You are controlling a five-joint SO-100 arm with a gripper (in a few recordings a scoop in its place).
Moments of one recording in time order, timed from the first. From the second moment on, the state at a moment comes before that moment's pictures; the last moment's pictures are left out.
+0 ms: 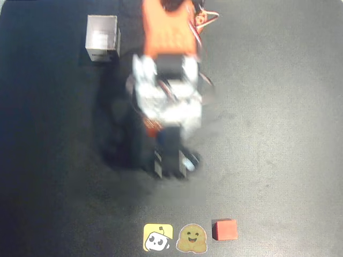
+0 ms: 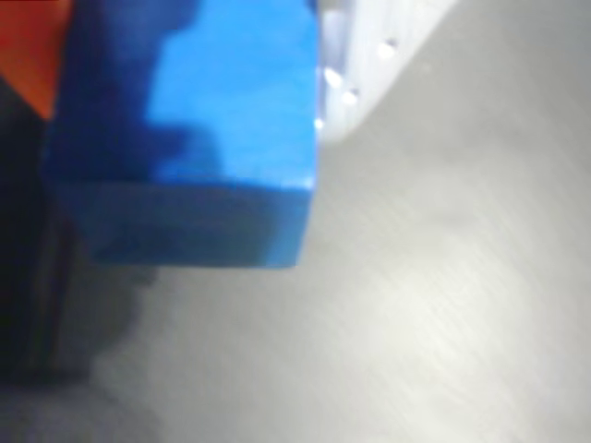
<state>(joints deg) 2.9 89.7 68.3 98.2 89.4</state>
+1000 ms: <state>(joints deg) 55.9 141.6 116.1 97.5 58.8</state>
